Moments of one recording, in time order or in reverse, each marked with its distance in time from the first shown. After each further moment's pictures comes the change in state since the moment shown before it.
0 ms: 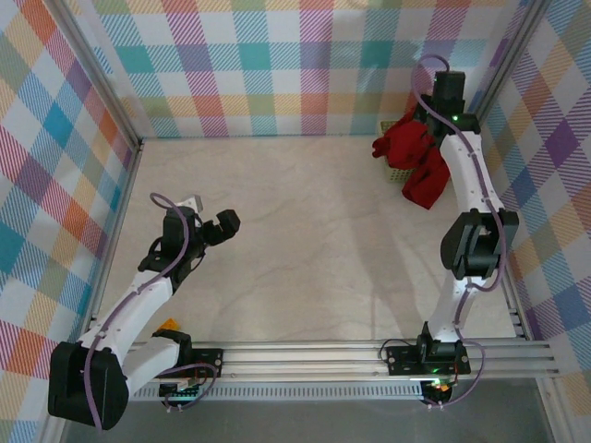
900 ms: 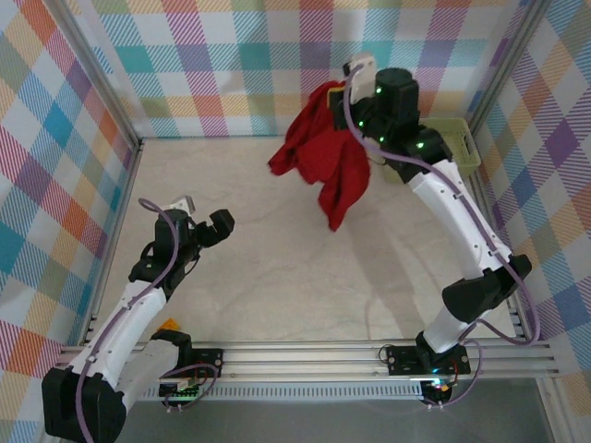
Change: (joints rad) left arm 0.000 -0.123 0.024 -0.120 -0.051 -0.038; right arm 0.472 -0.302 -0.060 0.068 -0.260 -0.256
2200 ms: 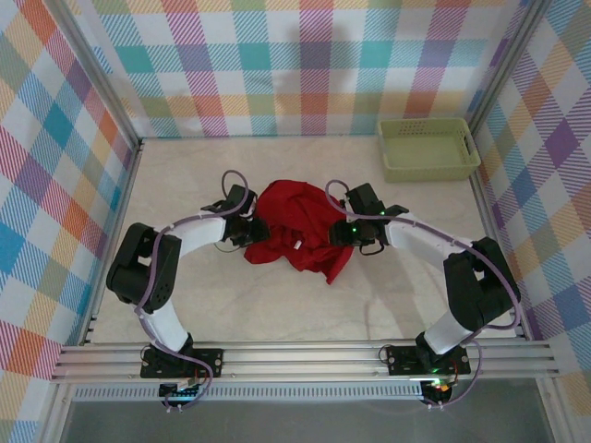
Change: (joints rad) left arm -0.183 0.864 0.402 -0.109 0.137 -0.002; right arm 0.007 -0.054 -0.916 0.020 -0.090 0.344
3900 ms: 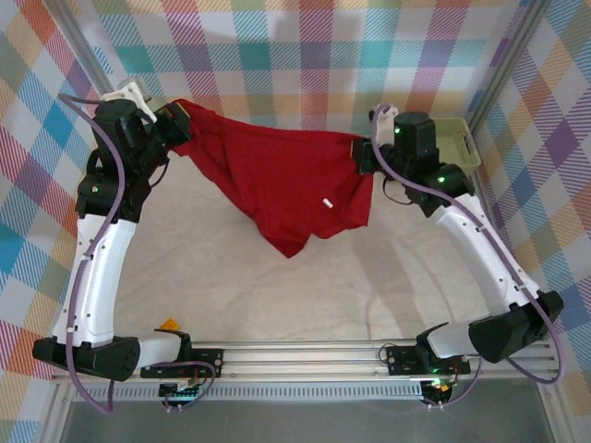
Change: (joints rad) left arm 0.239 -0.470 0.680 -0.230 -0.155 0.057; right arm -0.086 -0.205 0.520 -0.123 0.071 -0.167
